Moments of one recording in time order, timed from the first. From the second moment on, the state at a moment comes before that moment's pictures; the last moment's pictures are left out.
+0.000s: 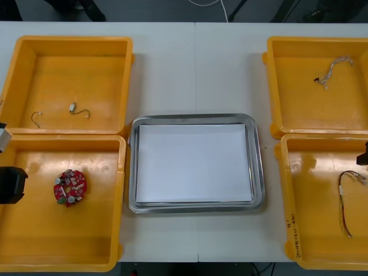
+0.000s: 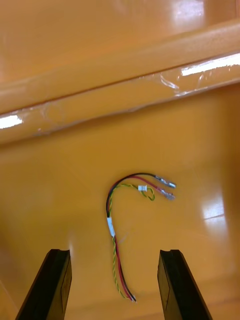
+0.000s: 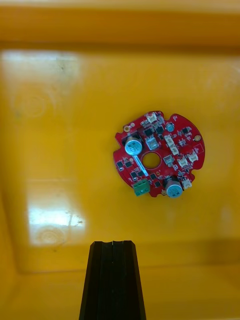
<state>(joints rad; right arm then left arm) -0.12 -0.74 -0.31 -1.97 -0.77 1.74 1.22 0.16 0.90 0.25 -2.32 0.94 1.63 -1.17</state>
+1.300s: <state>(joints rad) -0.03 -0.74 -0.16 -1.82 -0.76 1.46 1.33 0.09 1.00 0.35 -2.32 1.12 1.74 -1.79</state>
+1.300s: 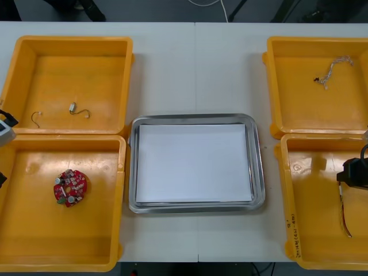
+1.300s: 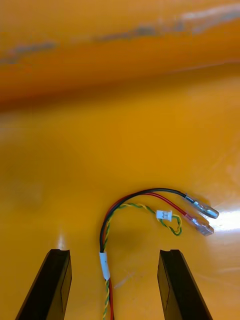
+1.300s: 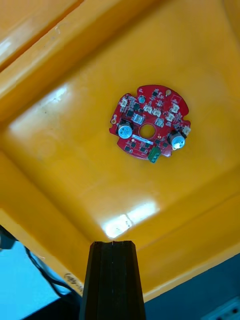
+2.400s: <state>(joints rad) 0.02 -0.74 -0.07 -1.82 -0.73 1.40 1.33 0.09 1.00 0.33 -2.32 1.15 1.63 -1.86</state>
